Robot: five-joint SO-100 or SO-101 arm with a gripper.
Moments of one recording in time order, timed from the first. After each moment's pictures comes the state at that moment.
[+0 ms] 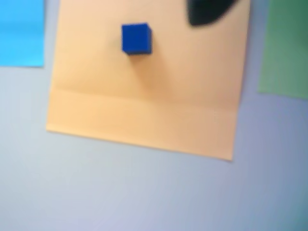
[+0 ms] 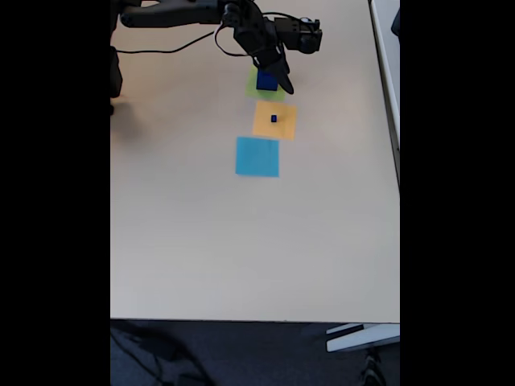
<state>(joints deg) 5.4 71.1 67.9 54.8 77.8</state>
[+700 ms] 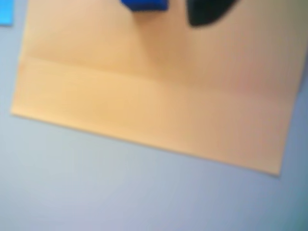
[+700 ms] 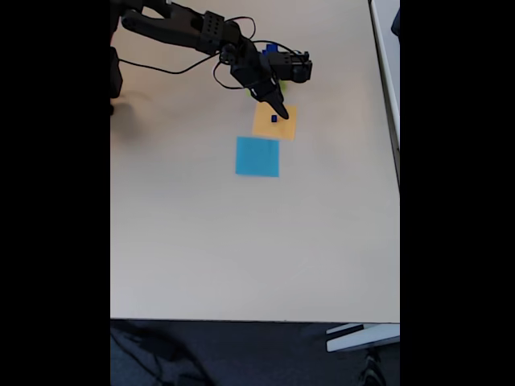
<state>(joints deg) 6.5 67.0 84.4 31.5 72.9</state>
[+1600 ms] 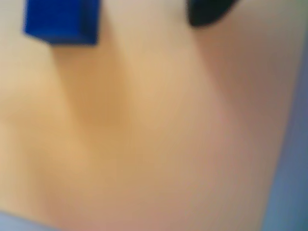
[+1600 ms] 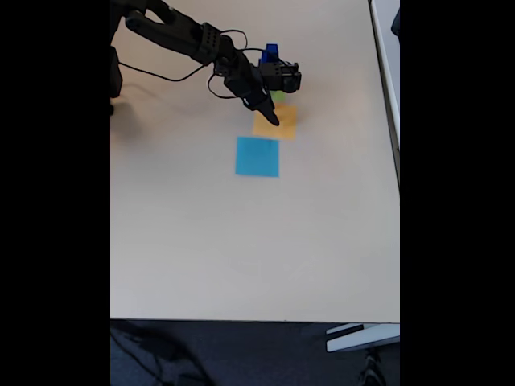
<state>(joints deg) 5.4 65.9 95.6 20.4 73.7</state>
